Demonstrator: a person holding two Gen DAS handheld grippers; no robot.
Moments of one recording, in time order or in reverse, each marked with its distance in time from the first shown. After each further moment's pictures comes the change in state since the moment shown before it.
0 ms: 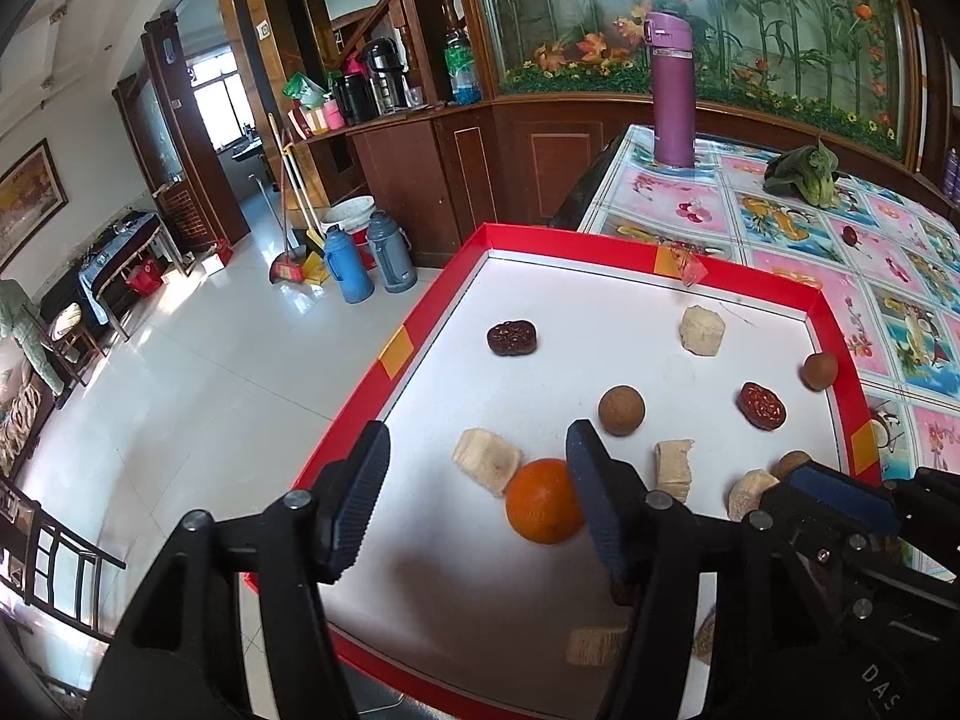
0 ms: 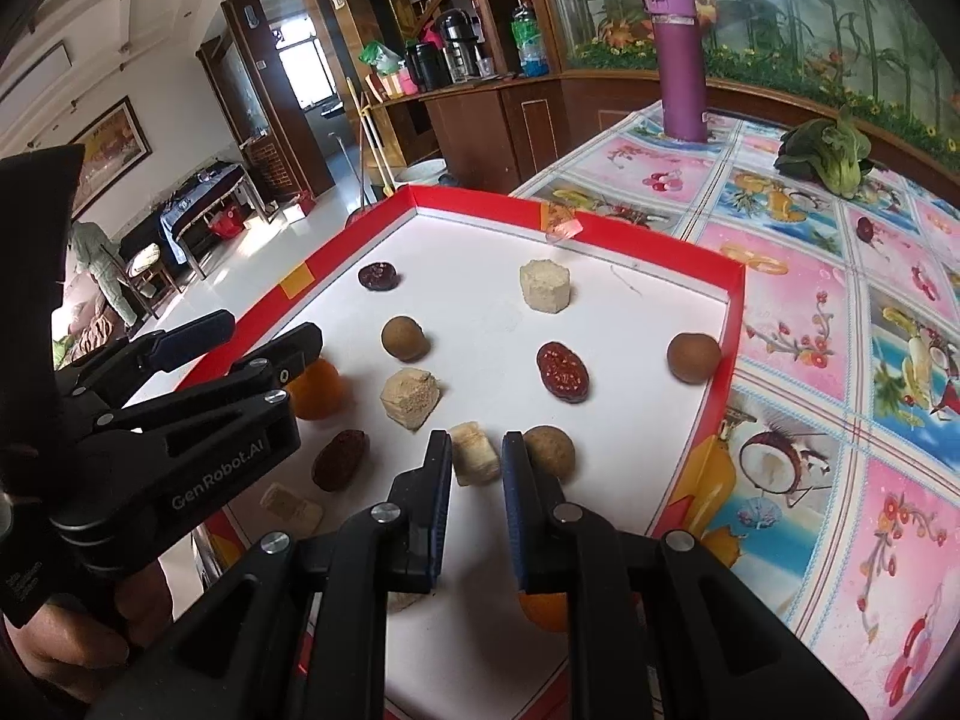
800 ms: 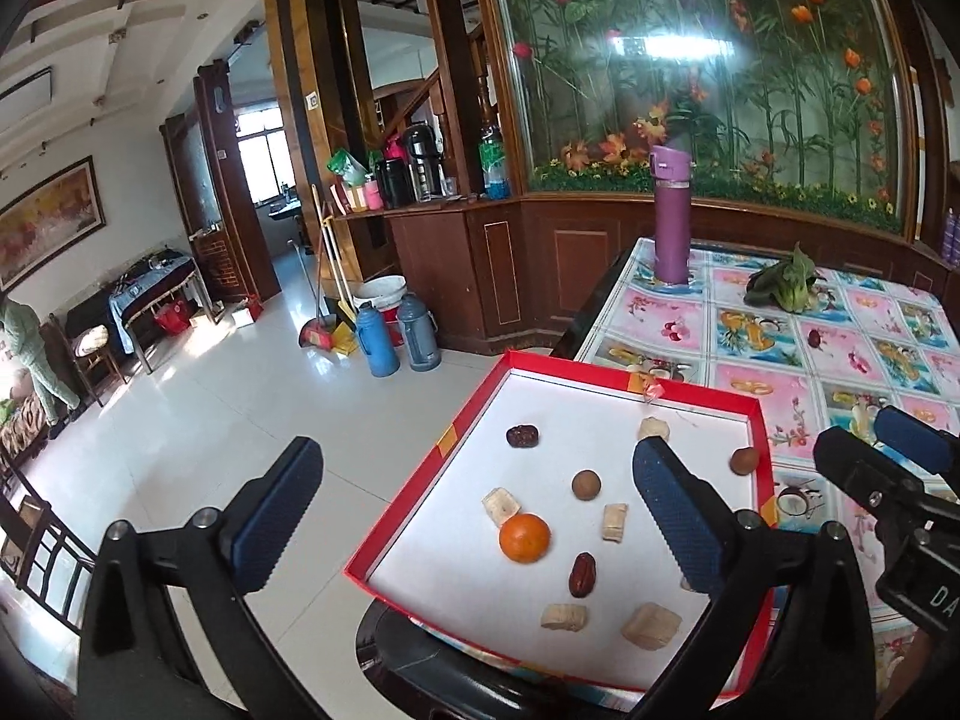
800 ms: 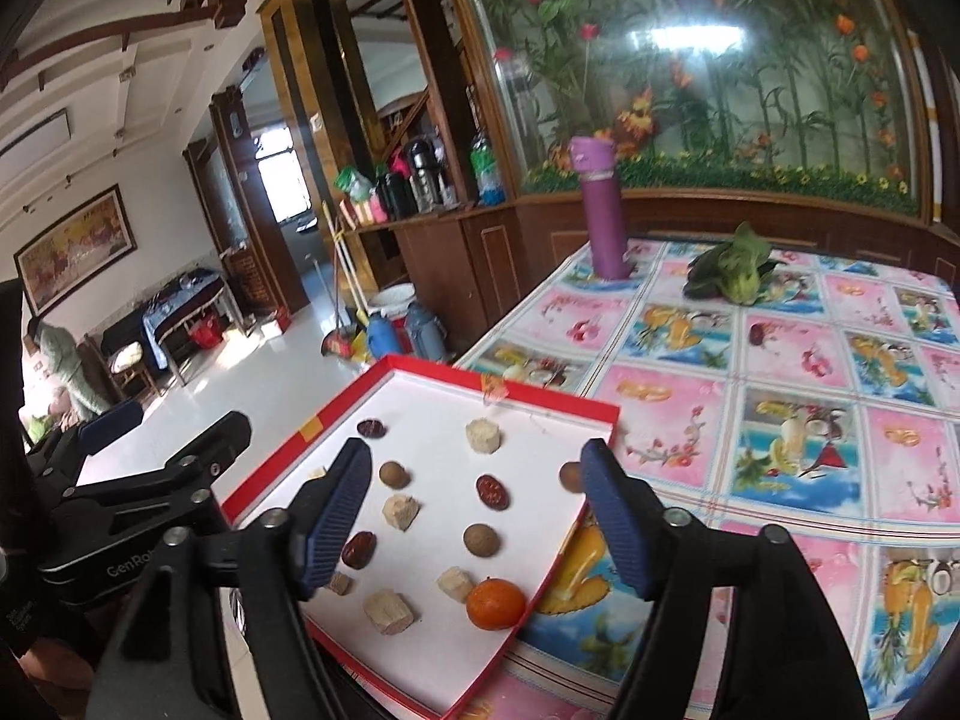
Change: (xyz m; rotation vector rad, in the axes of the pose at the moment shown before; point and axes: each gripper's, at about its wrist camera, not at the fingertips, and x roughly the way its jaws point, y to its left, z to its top) left arm -0.105 0.005 0.019 -0.071 -0.202 0.046; right arm -0.108 -0.015 0.015 0.055 -0.308 -0.075
